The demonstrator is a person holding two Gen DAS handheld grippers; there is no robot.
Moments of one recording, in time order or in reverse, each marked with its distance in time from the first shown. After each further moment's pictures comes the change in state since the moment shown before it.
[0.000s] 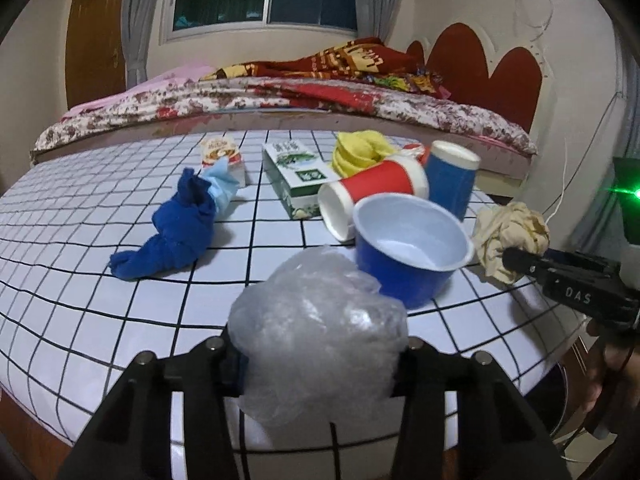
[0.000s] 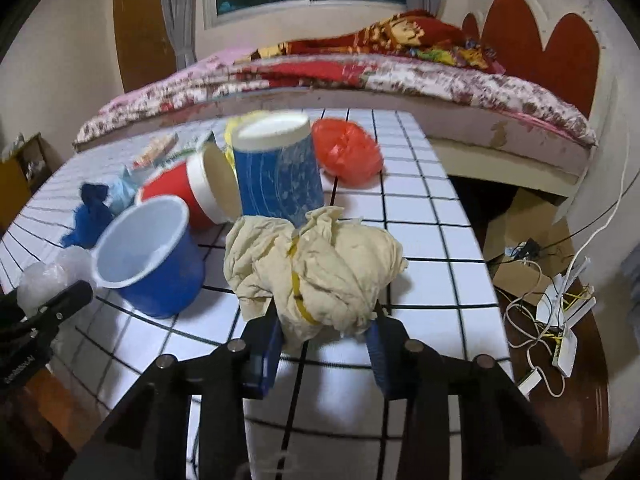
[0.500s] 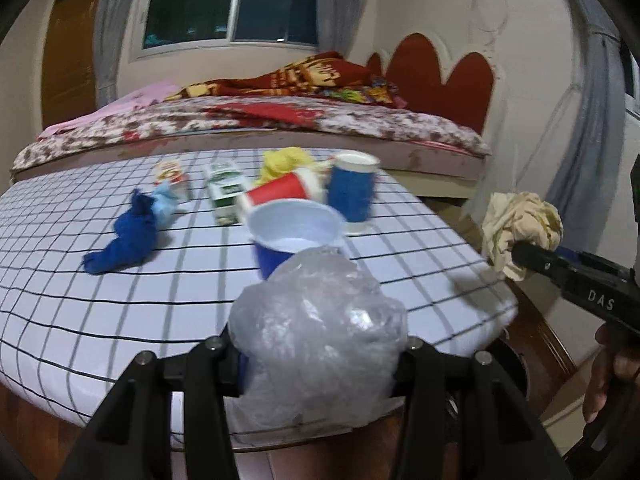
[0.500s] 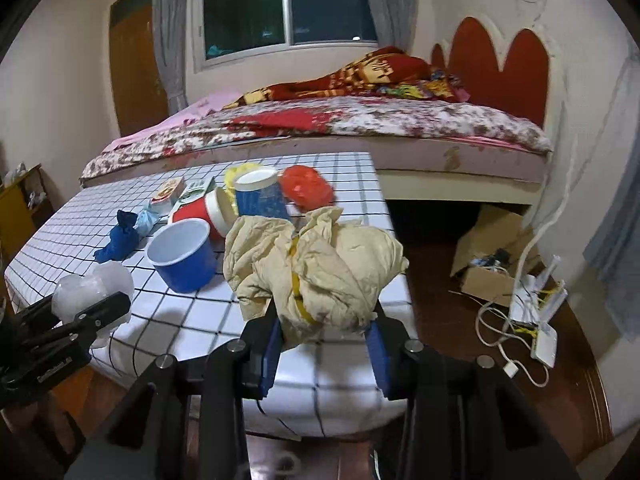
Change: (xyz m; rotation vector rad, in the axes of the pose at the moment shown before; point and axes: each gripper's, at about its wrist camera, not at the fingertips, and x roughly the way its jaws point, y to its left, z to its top) left arm -0.039 -0.056 -0.012 0.051 -0.048 -0.133; right arm -0.106 -0.032 -0.040 0.060 -0.138 -0.048
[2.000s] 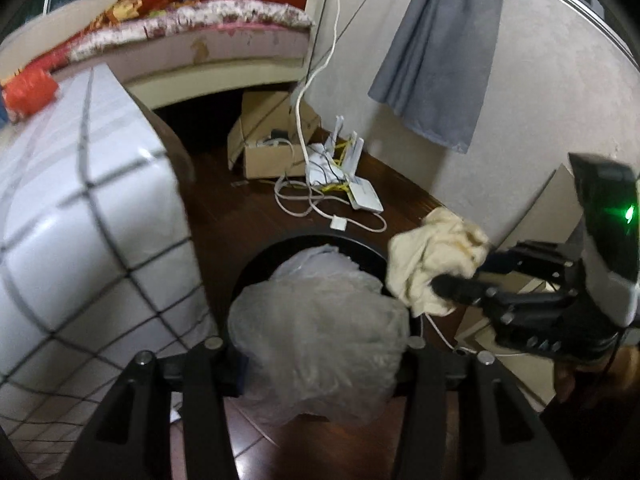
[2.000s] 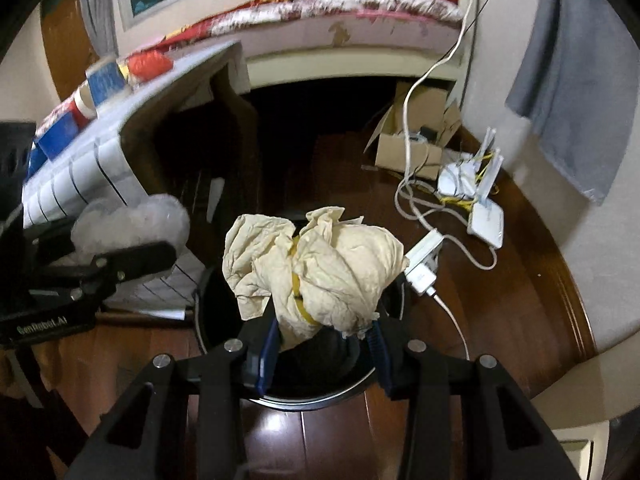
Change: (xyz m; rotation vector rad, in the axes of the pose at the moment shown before) left arm 0.089 -0.233 -0.088 0.277 0.330 -0.449; right arm -0.001 -0.199 -0.160 0.114 0.303 -0.100
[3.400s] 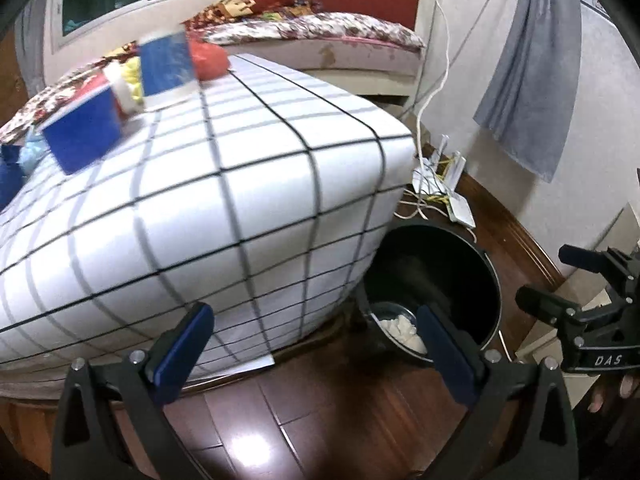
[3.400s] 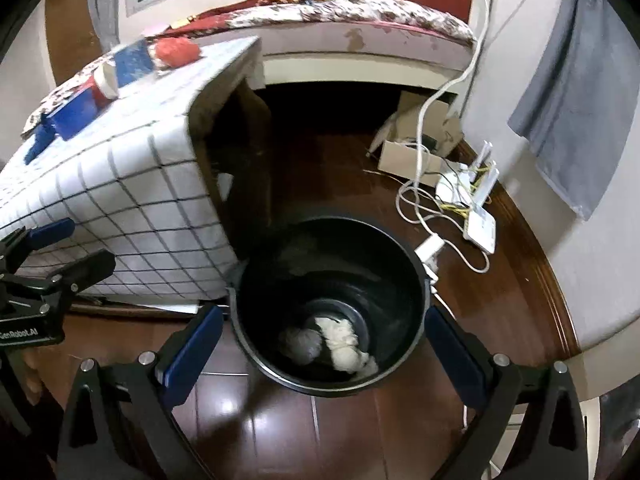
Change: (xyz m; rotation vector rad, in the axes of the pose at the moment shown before) left arm -0.095 0.070 -0.049 -0.173 -0.056 0.355; right arm -0.031 0.074 -0.001 -0.036 -0.022 -0.075
